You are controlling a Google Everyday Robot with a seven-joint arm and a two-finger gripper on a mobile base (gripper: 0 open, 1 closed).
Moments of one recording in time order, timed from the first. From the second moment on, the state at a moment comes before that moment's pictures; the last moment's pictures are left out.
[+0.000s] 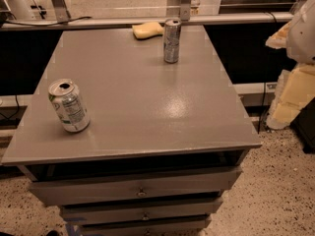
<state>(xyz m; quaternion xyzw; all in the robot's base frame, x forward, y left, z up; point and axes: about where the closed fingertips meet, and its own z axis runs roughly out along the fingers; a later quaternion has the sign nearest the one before) 0.438 -0.216 0.978 -0.60 0.78 -0.04 0.16</state>
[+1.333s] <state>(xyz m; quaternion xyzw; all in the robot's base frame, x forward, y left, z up) 0.592 -0.206 0.943 -0.53 0.78 0.01 0.33</state>
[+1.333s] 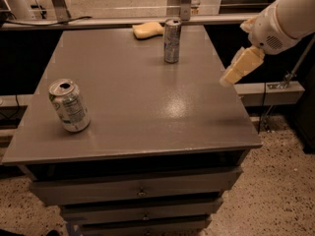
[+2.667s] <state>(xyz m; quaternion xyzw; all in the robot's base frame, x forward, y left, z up) 0.743 -0.108 0.895 -0.38 0.75 0.22 0.49</state>
